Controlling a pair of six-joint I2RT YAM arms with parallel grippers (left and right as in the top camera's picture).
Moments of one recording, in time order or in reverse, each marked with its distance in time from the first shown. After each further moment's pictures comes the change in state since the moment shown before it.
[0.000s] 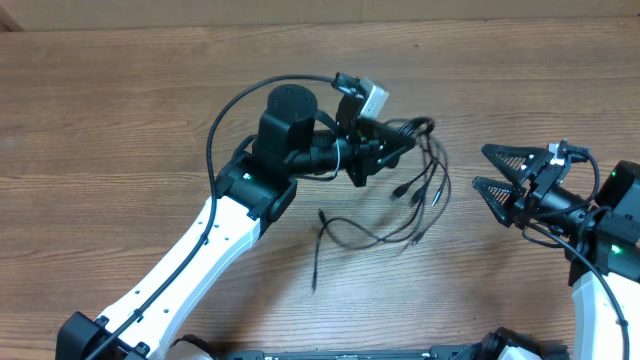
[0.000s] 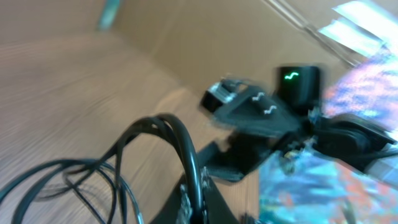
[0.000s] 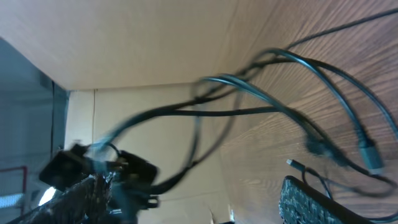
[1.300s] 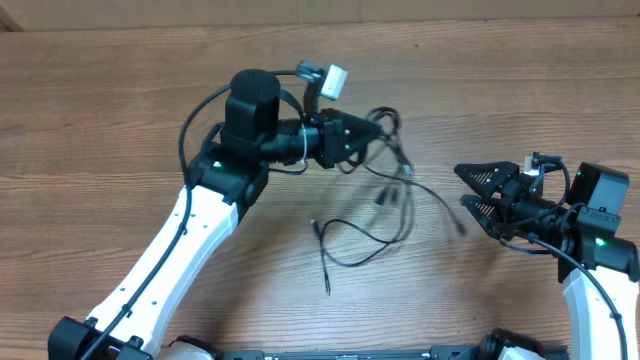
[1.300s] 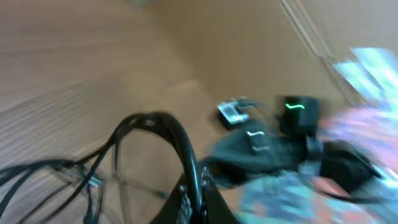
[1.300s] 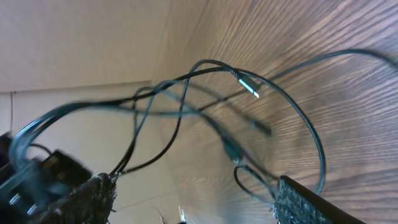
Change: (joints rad) left arm 0.158 -0.004 0.007 -0.175 0.058 -0.124; right arm 0.118 0.018 0.000 -0.213 0.242 -0.206
